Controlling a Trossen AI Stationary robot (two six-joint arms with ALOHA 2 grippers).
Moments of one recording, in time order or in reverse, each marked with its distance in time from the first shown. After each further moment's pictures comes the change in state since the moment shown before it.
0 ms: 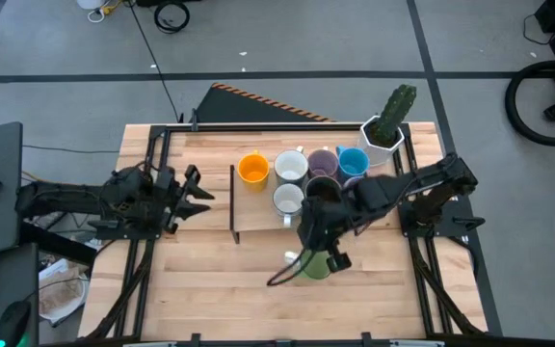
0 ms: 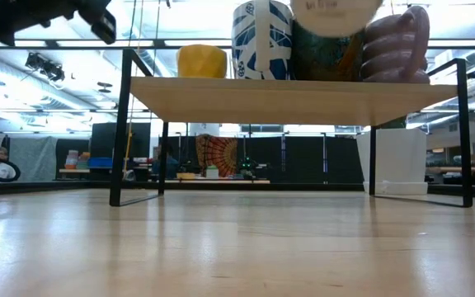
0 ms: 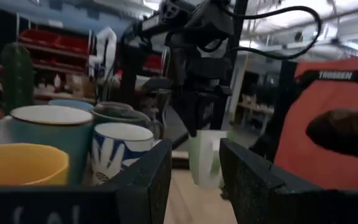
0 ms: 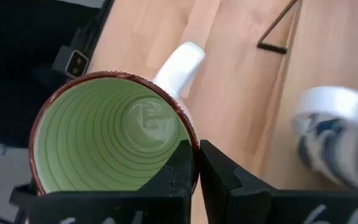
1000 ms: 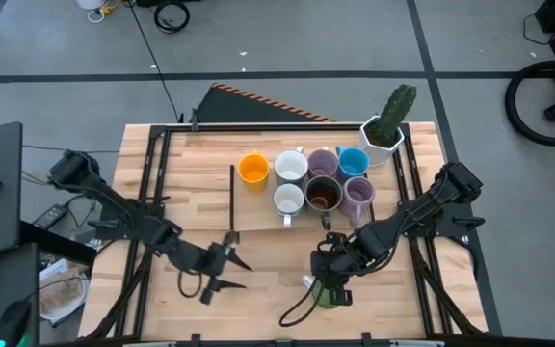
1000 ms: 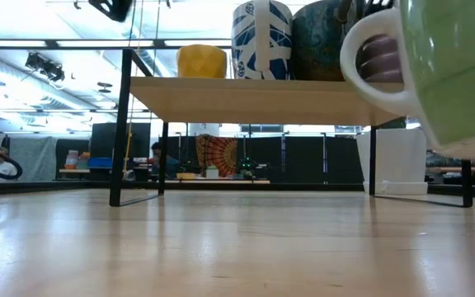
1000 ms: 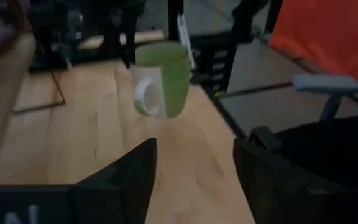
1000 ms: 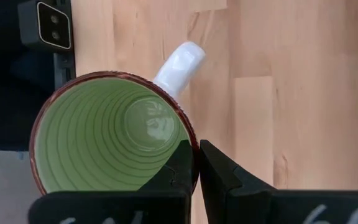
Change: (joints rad) left arm -0.661 0.814 0.424 -0.170 -0.522 0.119; right arm 0.211 0.004 -0.381 0.217 0.062 0.604
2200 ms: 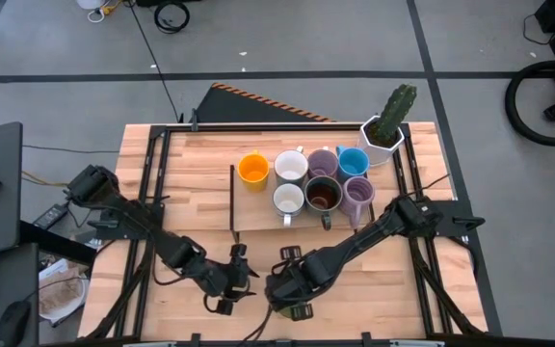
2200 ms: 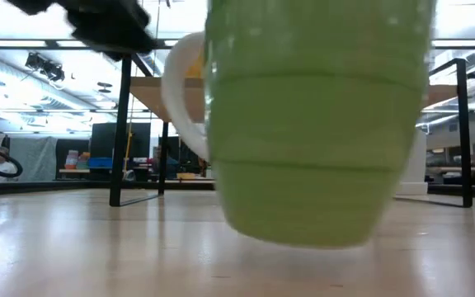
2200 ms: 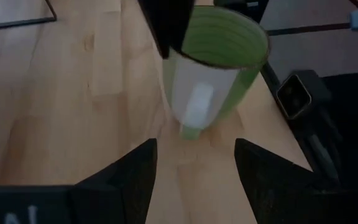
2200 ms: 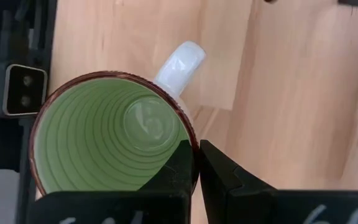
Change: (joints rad) left arm -0.026 0.268 0.209 -0.276 -0.053 -0.179; right arm -0.042 0.510 0.653 -0.226 0.100 -0.285
